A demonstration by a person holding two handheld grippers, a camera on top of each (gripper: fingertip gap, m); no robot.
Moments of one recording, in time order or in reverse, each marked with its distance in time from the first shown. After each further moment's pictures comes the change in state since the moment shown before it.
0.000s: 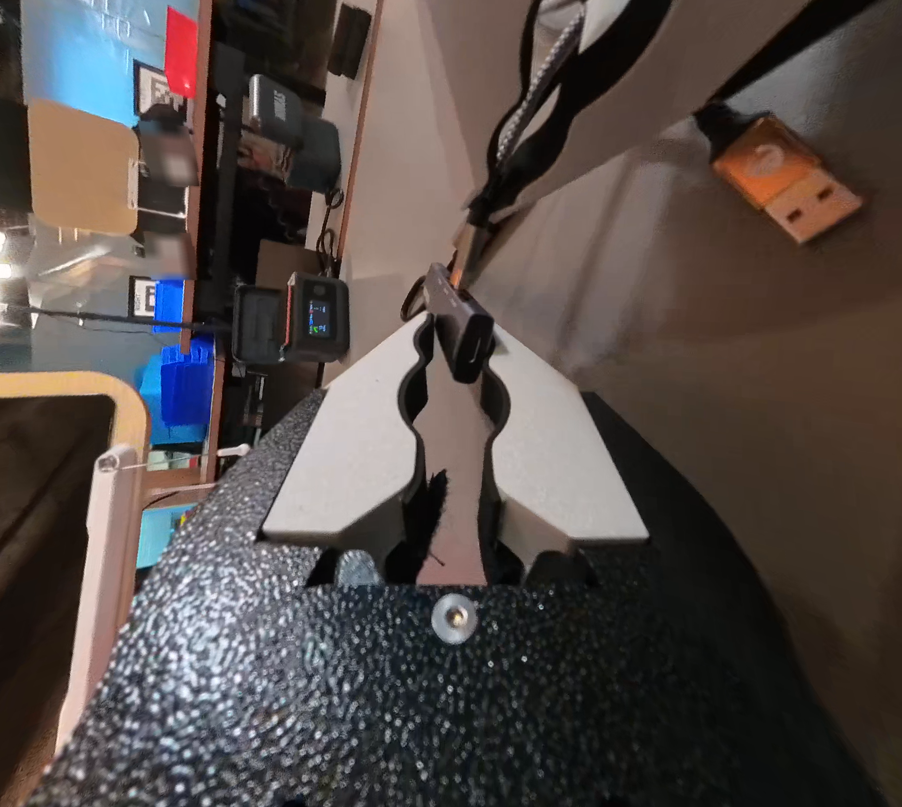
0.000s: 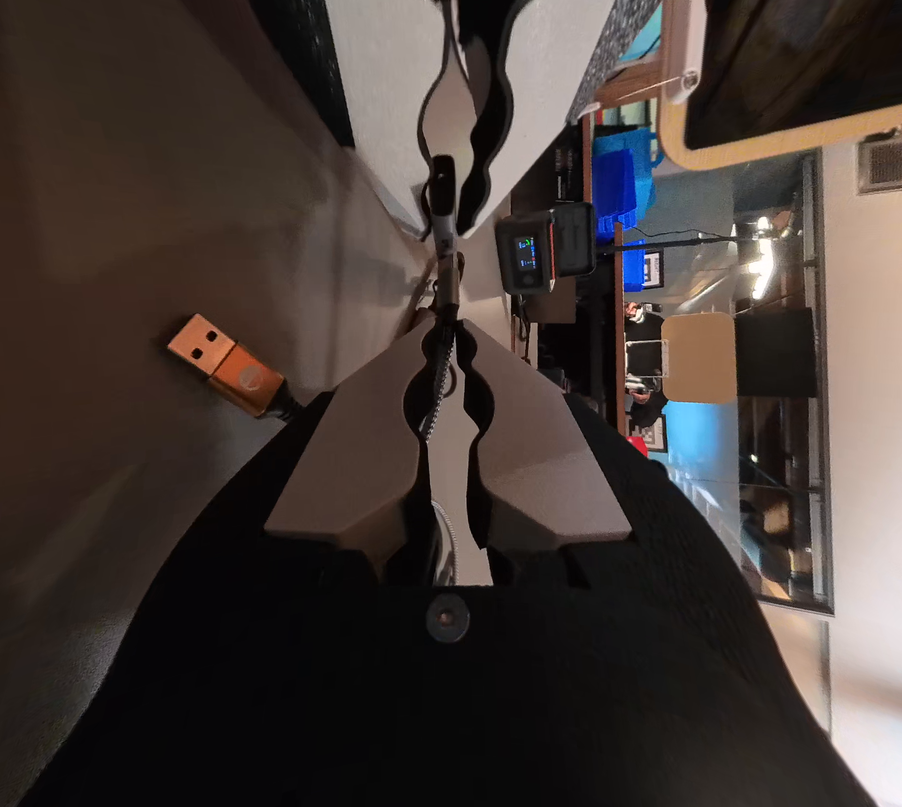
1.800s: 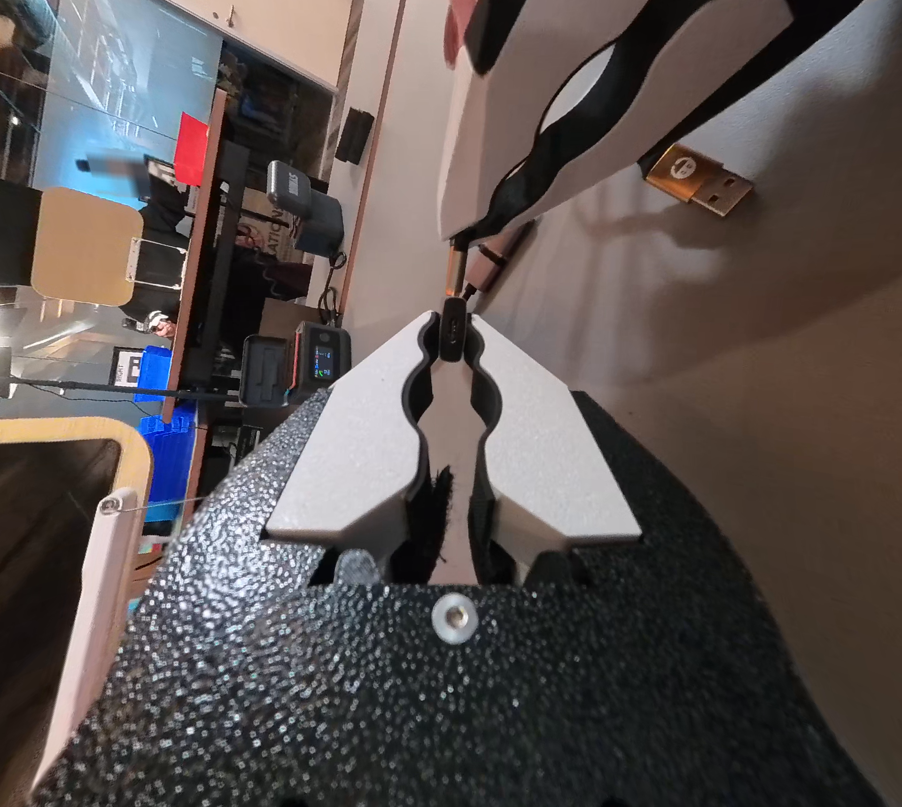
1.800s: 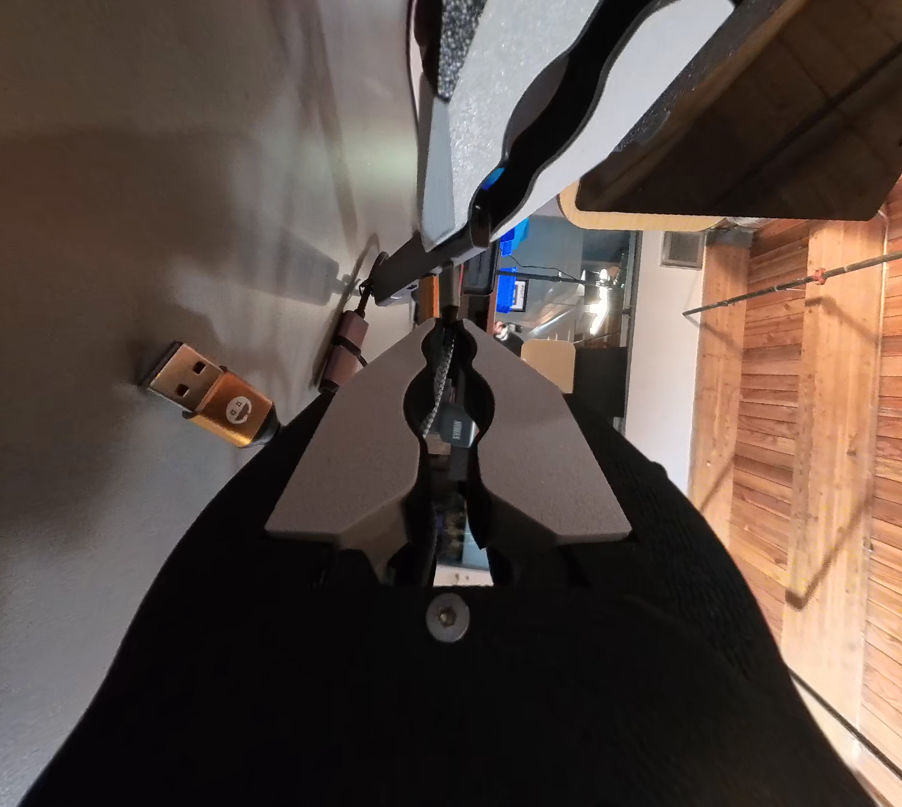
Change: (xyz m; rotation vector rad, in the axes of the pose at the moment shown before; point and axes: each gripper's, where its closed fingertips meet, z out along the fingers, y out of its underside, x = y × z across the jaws) left arm -0.006 -0.019 -0.025 0.177 0.047 -0.002; right arm 0.016 -0.011 -0.008 -0.001 0.219 -0.290
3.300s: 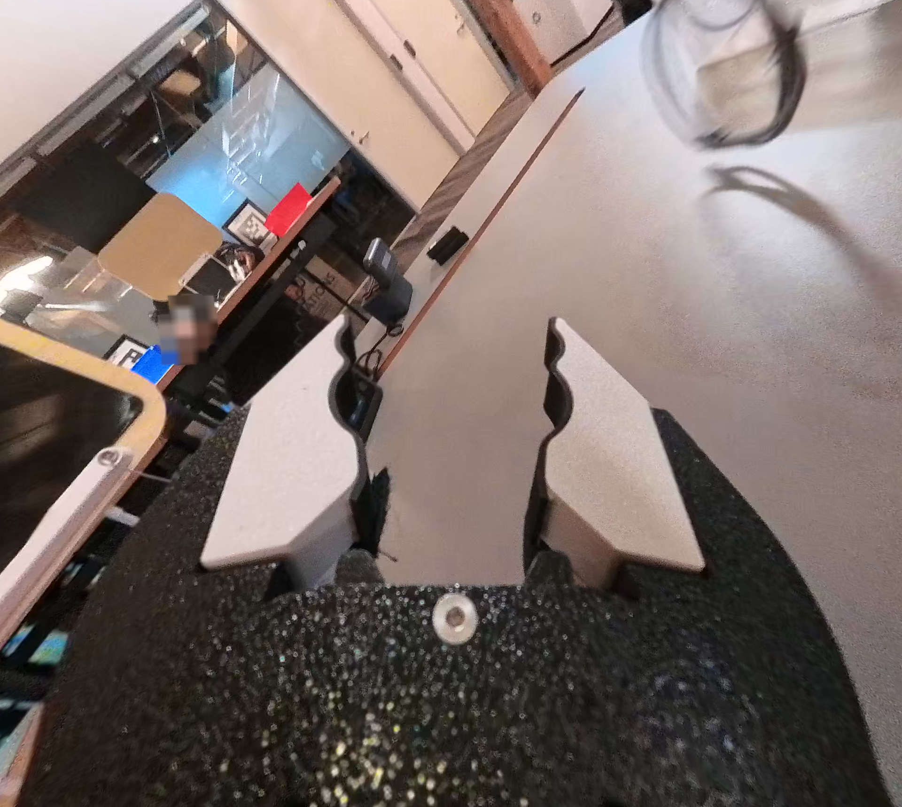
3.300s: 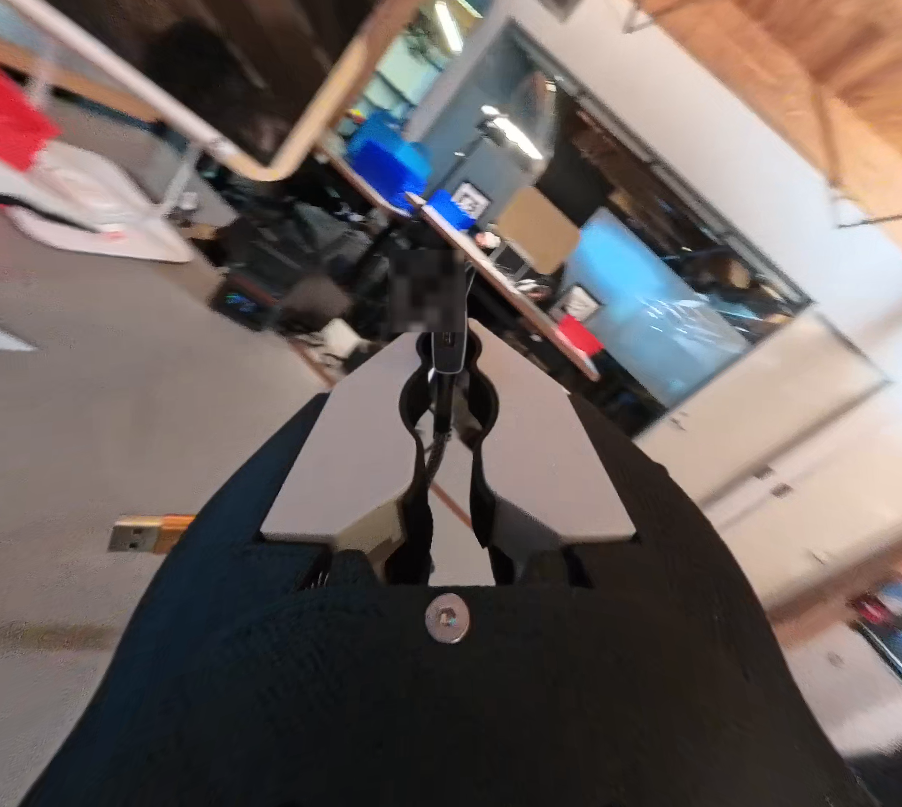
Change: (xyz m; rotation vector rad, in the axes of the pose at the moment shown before) left arm -0.047 -0.027 -0.021 0.299 -0.186 -0.318; right arm 0.193 0.127 -0.130 -0.099 0.295 0.896
